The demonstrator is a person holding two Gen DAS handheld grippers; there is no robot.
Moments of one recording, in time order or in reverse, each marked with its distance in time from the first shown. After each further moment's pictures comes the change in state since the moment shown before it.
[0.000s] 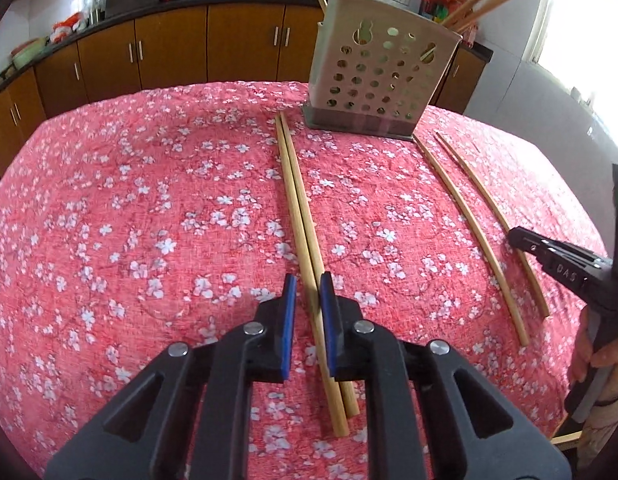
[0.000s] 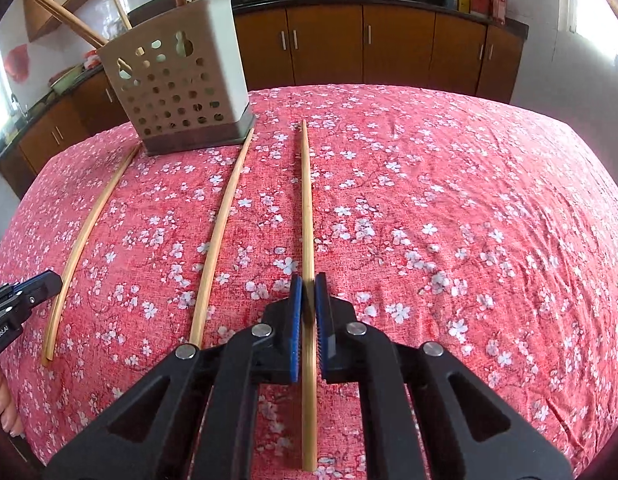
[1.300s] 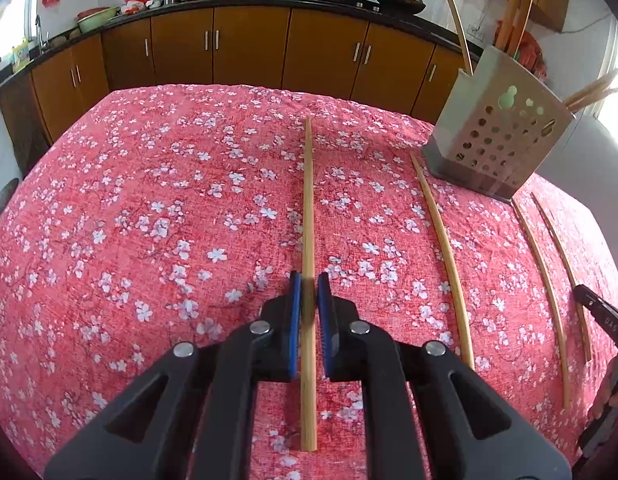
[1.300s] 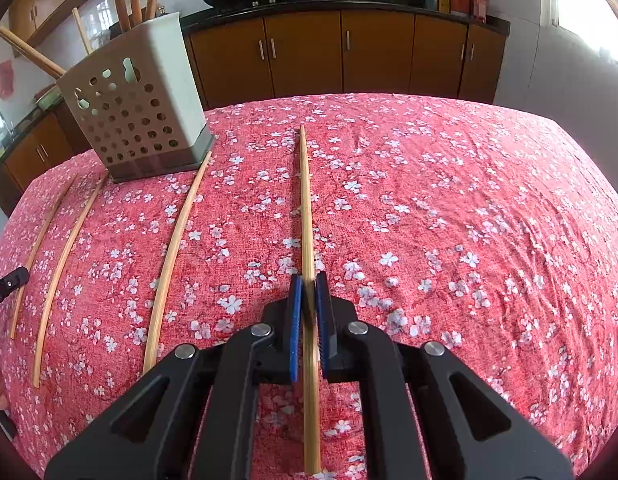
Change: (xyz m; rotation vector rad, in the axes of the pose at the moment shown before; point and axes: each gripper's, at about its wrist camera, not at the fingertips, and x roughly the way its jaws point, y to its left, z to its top) left arm 0.011 0.075 0.013 -0.209 -0.054 0.146; right arm 0.009 -0.024 0.015 0.050 -0.031 -0.043
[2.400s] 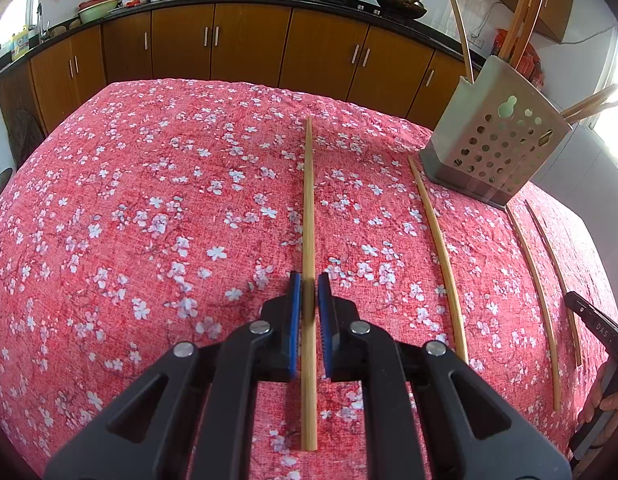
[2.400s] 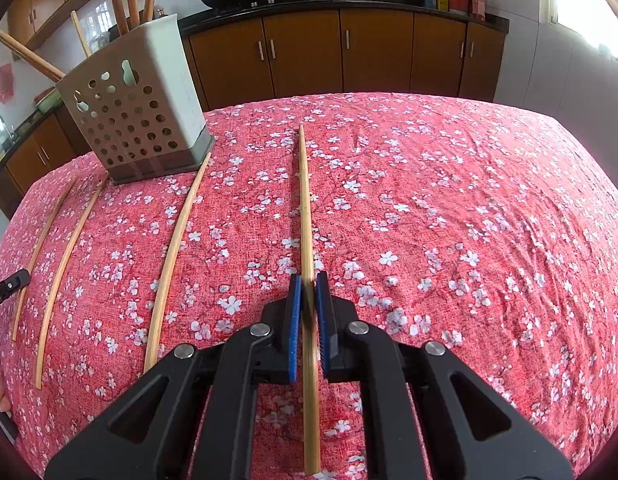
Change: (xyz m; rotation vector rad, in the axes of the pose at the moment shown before) left arm -0.004 0.004 0.001 -0.026 -0.001 -0.026; right arm 0.001 -0.001 0.000 0.011 -0.001 0.004
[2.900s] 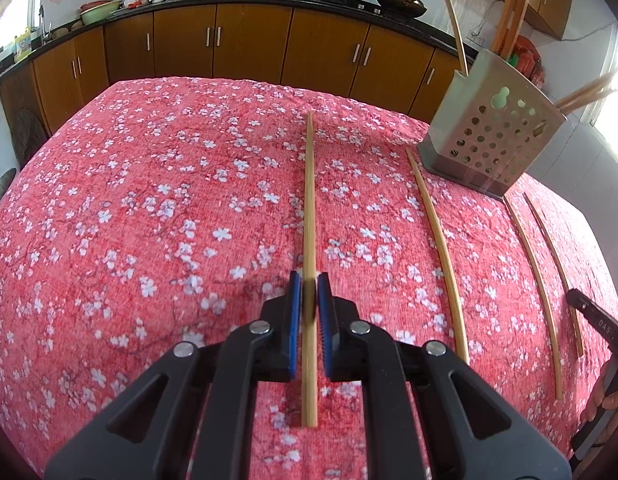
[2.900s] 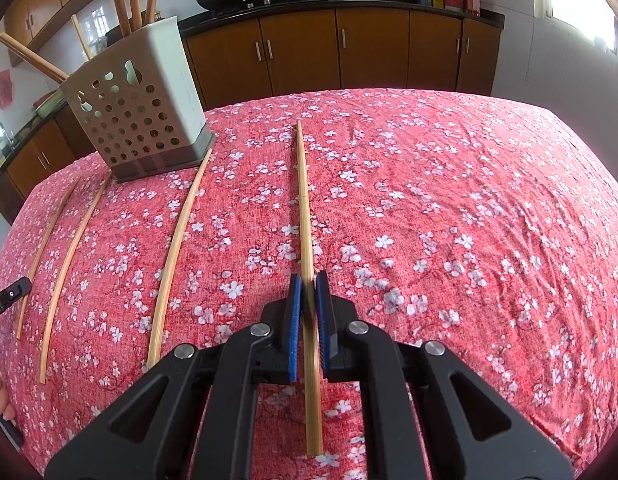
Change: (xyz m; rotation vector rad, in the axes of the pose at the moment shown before) left arm -0.011 -0.005 -0.011 0.015 0.002 0.022; right arm -0.008 -0.001 -0.008 0.022 -0.001 0.000
